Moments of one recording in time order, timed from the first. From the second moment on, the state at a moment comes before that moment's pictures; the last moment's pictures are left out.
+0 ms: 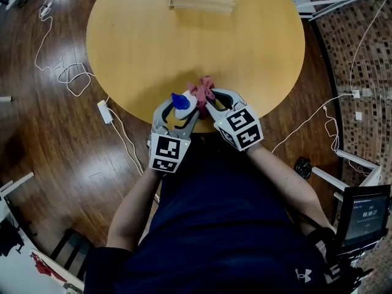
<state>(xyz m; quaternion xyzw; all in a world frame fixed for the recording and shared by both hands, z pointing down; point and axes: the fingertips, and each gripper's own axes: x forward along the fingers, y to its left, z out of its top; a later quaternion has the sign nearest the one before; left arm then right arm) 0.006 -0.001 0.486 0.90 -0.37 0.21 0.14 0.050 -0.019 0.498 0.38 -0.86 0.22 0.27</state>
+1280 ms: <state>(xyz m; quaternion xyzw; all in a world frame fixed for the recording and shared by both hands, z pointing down) -0.080 0.006 0.531 0.77 -0.45 0.03 0.46 -0.010 -0.009 0.502 0.30 -0.89 0.16 0.30</state>
